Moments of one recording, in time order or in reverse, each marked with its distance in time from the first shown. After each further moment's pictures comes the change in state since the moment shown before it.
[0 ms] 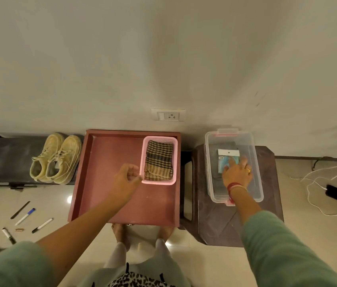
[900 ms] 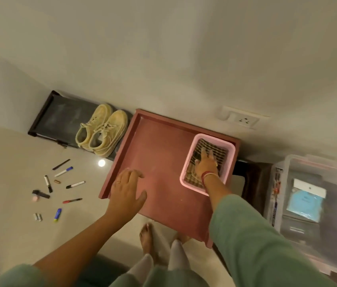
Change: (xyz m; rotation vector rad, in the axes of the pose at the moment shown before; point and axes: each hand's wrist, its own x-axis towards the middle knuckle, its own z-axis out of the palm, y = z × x) left_hand -0.005 -0.116 -0.047 0.536 0.243 0.077; right_hand -0.006 -0.226 0.144 0.043 -0.487 -0.443
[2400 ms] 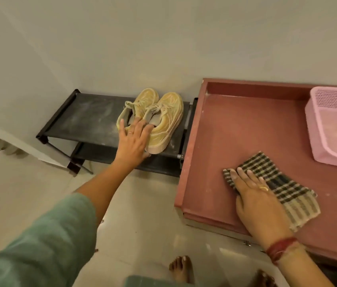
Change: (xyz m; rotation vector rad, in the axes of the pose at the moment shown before) left_hand 0.193 -0.385 0.098 0.606 0.418 0.462; right_hand -0.059 -0.098 0.297 -0.375 0.795 -0.413
